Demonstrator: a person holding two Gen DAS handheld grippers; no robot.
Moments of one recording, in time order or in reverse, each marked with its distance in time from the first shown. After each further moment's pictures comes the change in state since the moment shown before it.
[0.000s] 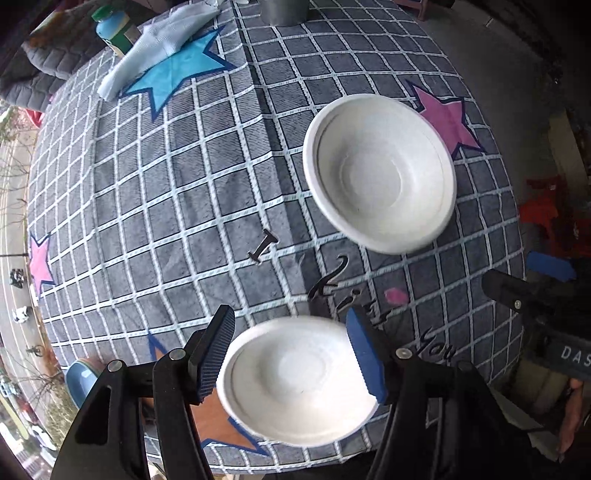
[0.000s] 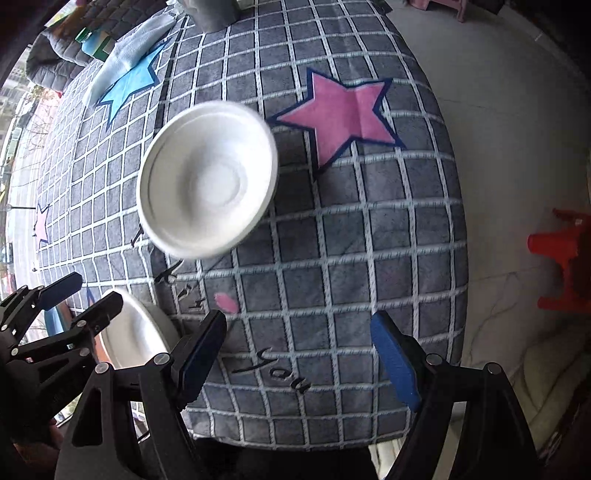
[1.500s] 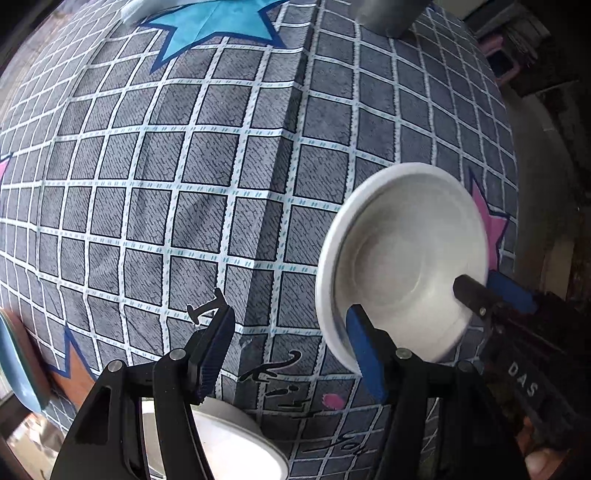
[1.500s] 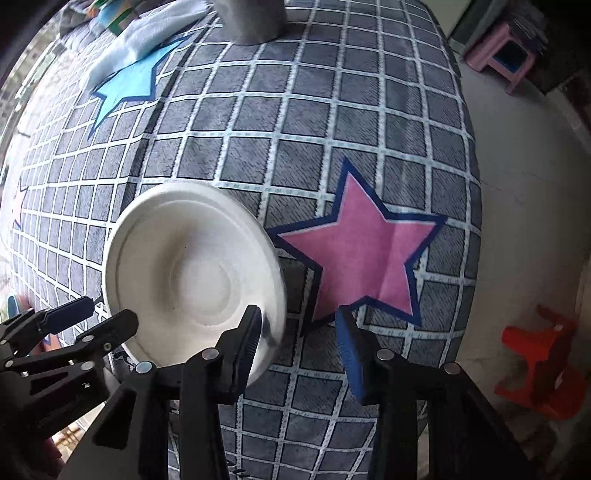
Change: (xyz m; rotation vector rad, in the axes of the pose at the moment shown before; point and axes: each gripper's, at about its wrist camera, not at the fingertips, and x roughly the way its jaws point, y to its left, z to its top) left arm 0.063 0.042 0.121 -0.415 0.041 -0.168; right arm 0.037 0.030 0.164 -0.280 -0.052 -0.101
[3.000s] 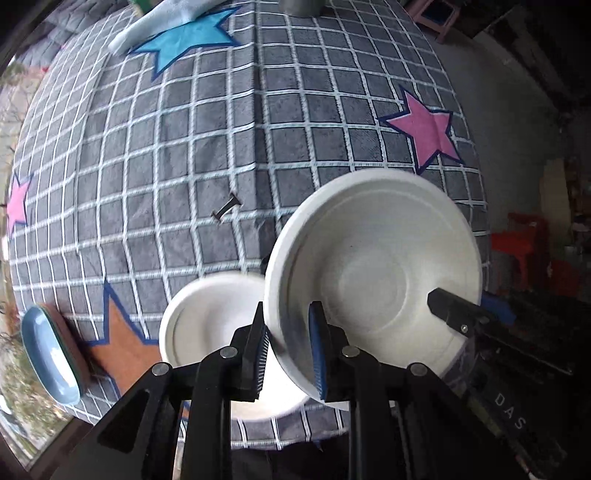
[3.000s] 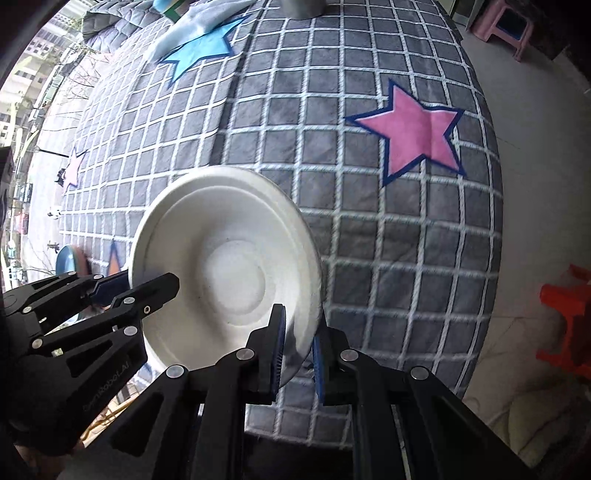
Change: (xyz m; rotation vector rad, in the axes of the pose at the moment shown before) left arm -0.071 -0.004 -0.182 0.280 -0.005 0.024; right arm -0.075 0.038 -0.191 0.081 0.022 0.164
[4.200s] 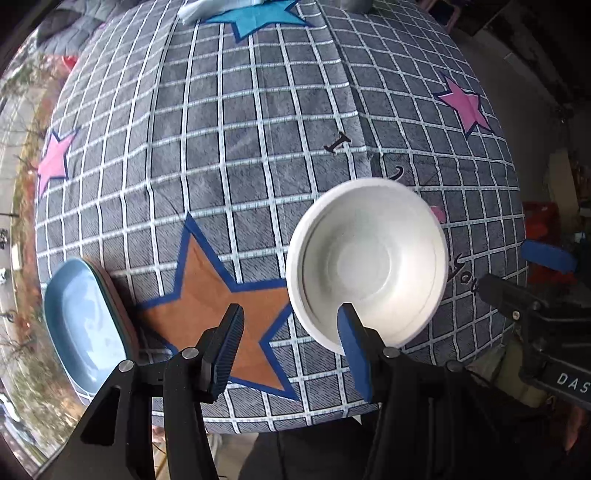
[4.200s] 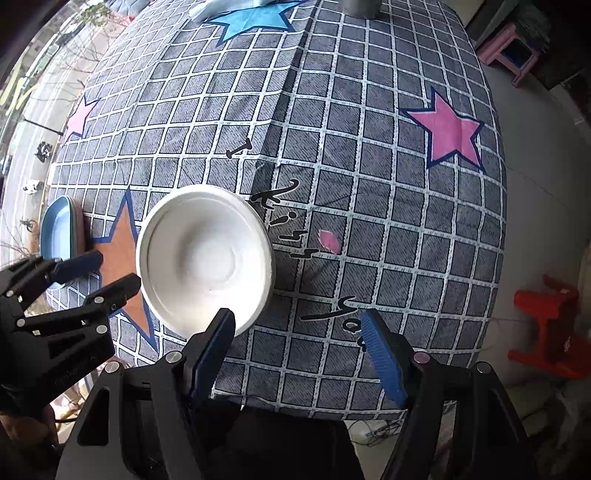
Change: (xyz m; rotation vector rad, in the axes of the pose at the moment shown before) left arm -0.002 0.094 -0.055 0.040 -0.033 0.059; right arm 0.025 0.094 -0.019 -0.084 0.016 -0.156
